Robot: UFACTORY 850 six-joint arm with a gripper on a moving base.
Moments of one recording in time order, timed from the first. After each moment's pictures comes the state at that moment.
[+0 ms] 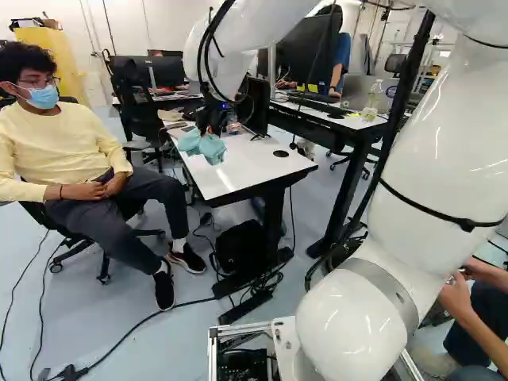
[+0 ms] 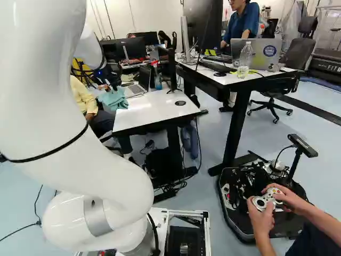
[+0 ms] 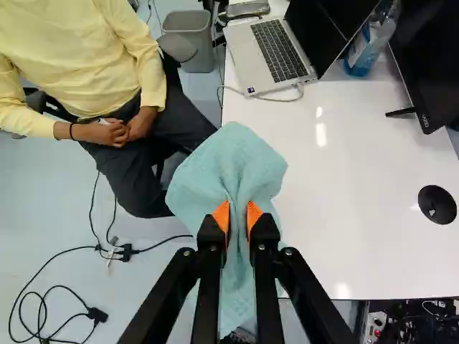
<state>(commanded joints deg) 25.0 -0.8 -60.3 3.5 -19.0 0.0</state>
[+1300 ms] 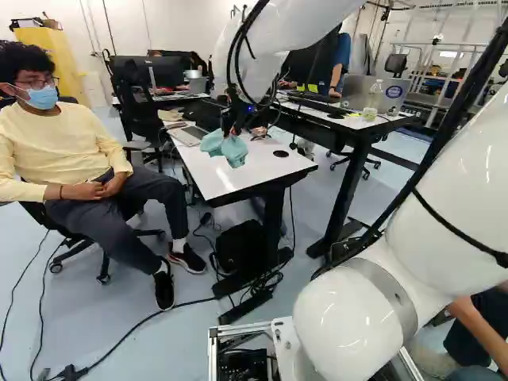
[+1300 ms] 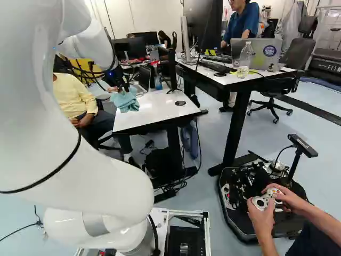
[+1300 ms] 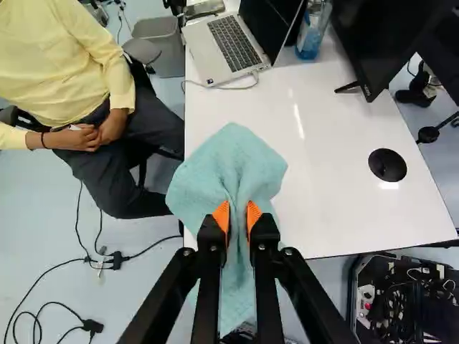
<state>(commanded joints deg) 17.3 8.1 -51.7 3.5 -19.0 0.0</state>
